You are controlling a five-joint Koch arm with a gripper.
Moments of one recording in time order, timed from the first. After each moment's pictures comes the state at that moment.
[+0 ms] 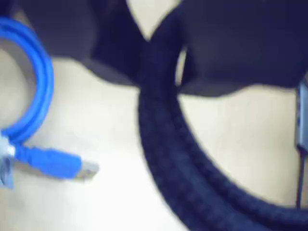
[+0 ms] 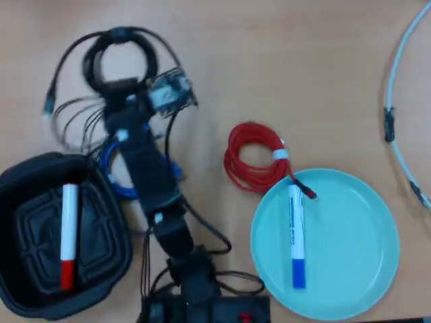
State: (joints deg) arm 66.4 69.8 22.1 93.8 8.0
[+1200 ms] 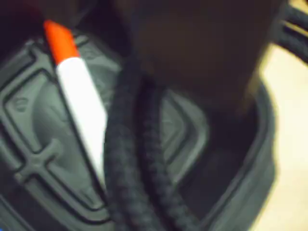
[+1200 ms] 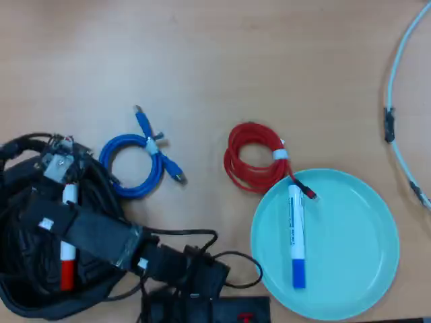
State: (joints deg) arm 25.1 76.4 38.3 99.6 29.9
